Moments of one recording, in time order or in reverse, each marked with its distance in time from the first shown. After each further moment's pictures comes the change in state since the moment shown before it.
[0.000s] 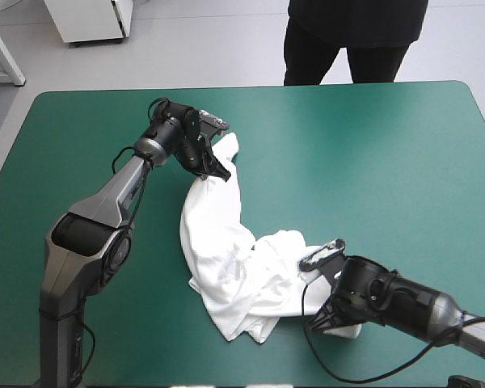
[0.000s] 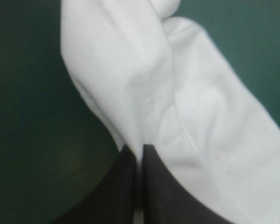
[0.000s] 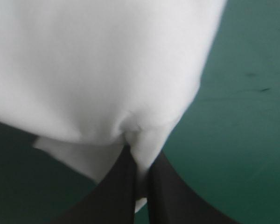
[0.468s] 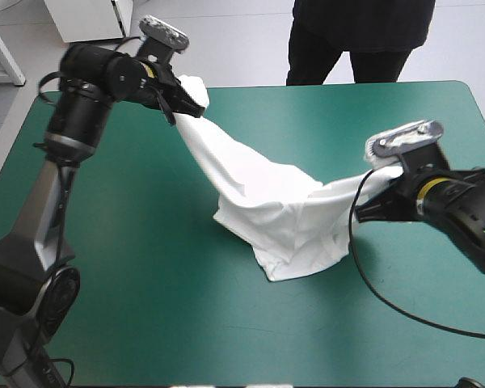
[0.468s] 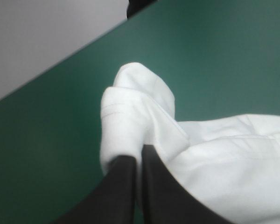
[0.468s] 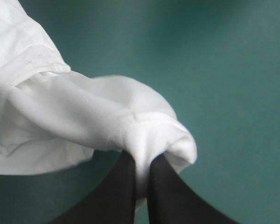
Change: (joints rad) left arm 0.001 -0.354 -0.230 0.058 0.042 0.000; right arm -0.316 -0.162 -0.559 -0.152 0.104 -0.265
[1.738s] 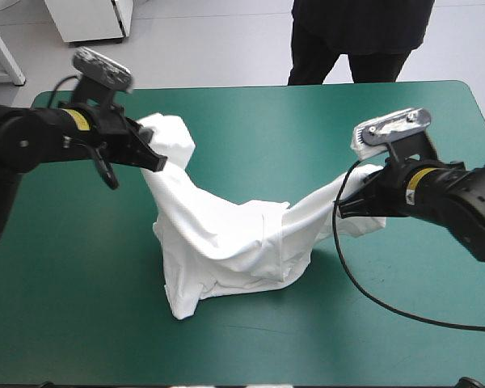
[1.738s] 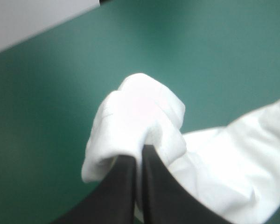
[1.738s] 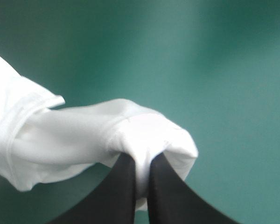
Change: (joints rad) left arm 0.000 -0.459 0.461 -0.125 0.003 -0.023; right arm -0.011 0.048 -0.089 0.164 -0.001 -0.034
